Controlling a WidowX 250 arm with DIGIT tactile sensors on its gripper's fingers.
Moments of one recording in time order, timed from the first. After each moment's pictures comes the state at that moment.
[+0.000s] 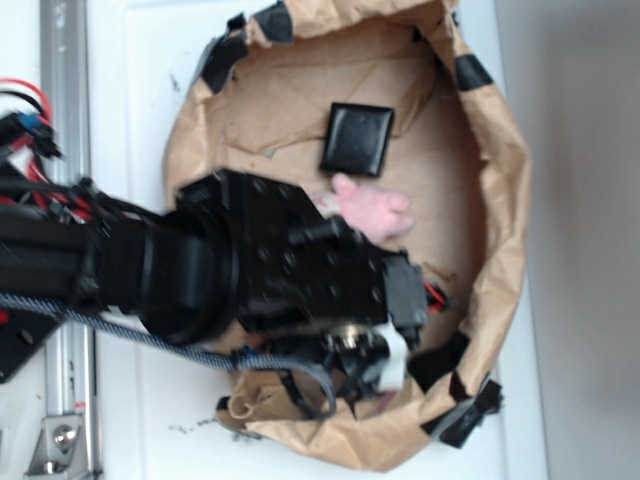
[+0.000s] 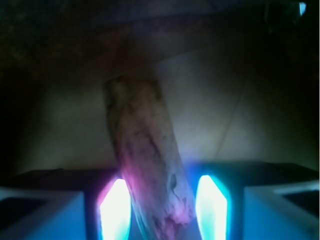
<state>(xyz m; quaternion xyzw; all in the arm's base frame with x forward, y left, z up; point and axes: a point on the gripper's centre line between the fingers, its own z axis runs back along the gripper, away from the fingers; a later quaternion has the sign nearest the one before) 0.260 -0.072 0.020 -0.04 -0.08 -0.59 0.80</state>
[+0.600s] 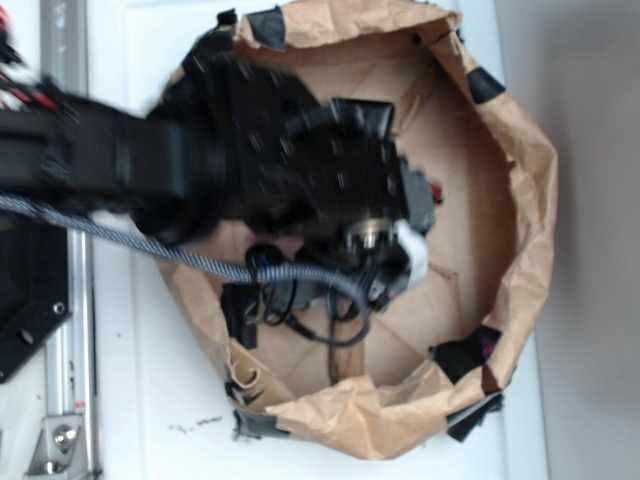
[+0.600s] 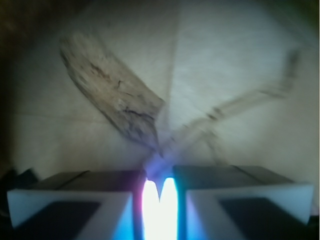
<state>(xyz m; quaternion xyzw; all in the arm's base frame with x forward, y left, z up) 0.260 -0.019 0.059 -0.05 -0.03 -0.43 0.90</state>
